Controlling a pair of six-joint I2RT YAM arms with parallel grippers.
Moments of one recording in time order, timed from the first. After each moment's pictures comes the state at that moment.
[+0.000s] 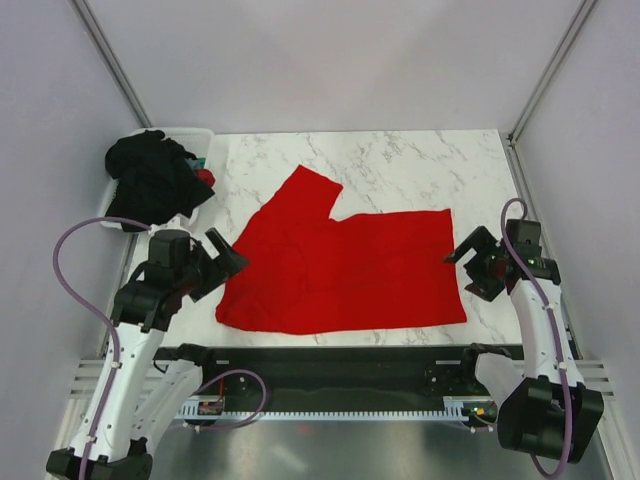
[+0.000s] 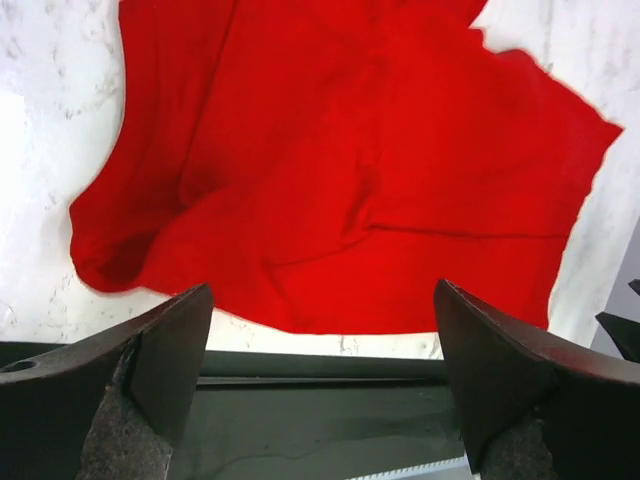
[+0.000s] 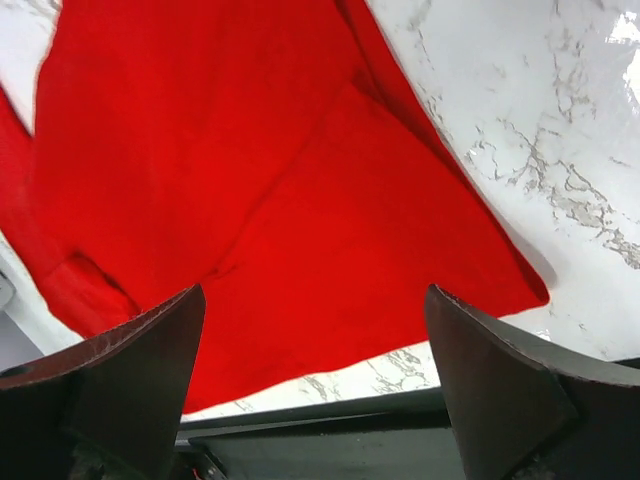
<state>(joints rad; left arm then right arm) -0.19 0.70 0.84 -0.93 0.06 -0.74 -0.22 0.97 0.72 -0.79 -0.27 0.67</state>
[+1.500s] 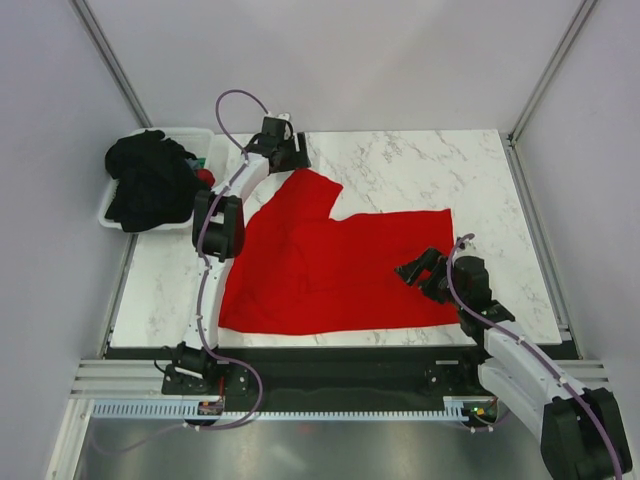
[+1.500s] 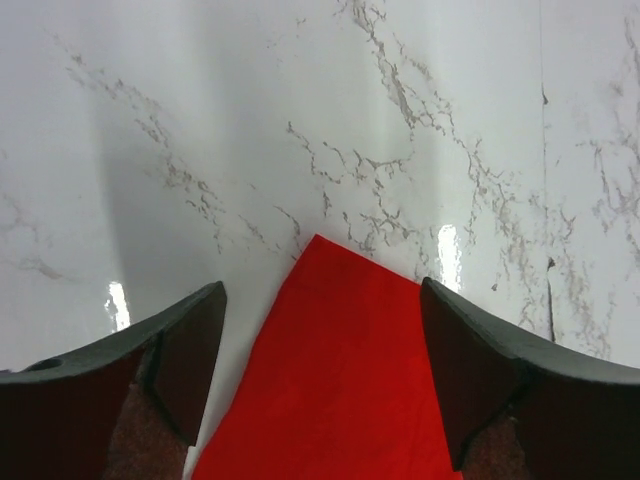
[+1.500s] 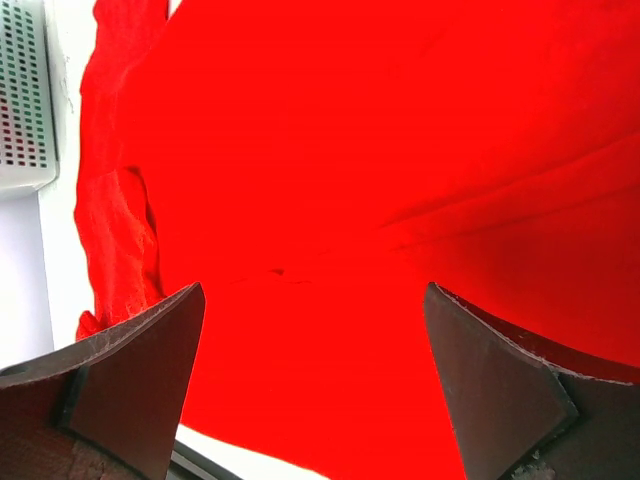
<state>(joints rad) -0.26 2.58 2.27 -0.41 0.09 -0.32 0.25 0.79 0.21 0.06 -0.19 0.83</state>
